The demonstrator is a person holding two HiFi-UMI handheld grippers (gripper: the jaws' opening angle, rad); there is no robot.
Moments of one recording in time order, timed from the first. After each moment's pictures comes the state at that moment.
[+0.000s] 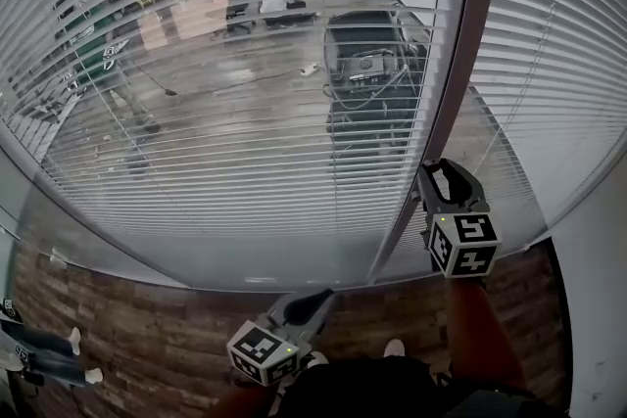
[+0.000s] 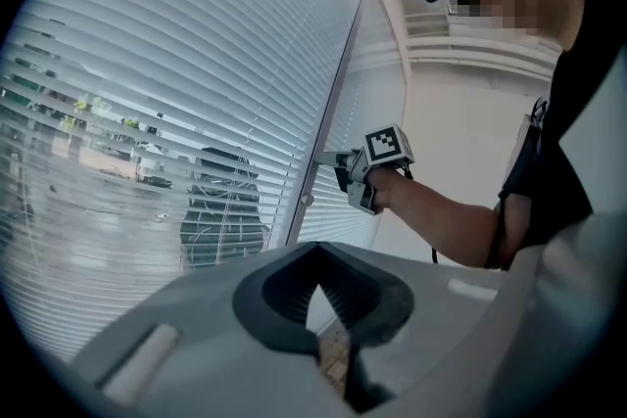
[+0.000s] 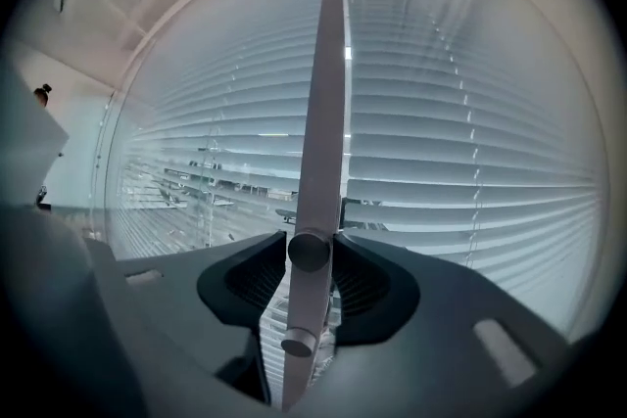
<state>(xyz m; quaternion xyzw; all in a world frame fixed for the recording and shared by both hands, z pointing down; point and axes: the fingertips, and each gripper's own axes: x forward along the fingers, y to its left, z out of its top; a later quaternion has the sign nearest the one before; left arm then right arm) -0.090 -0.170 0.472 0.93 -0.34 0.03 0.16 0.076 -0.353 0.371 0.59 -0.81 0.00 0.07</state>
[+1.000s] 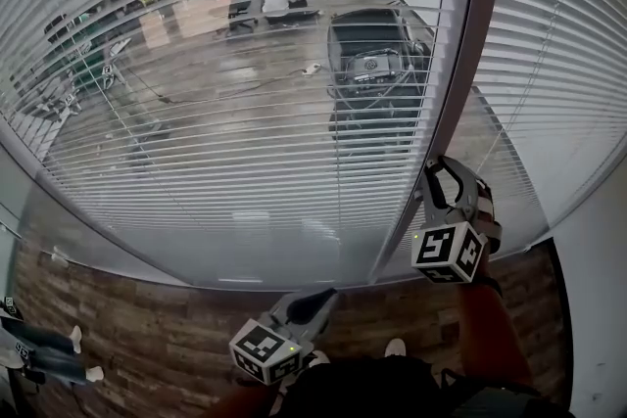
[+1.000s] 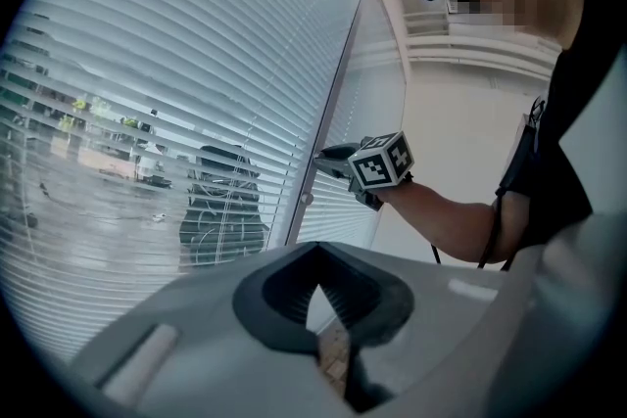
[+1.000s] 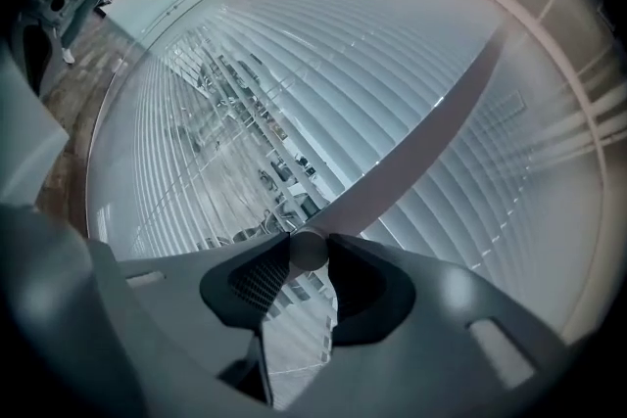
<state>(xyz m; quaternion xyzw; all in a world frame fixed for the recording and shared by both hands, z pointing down) -0.089 -0.172 0.473 0.93 -0.34 0.03 0.16 0.067 -0.353 0.375 0.57 -0.70 -0.28 0.32</state>
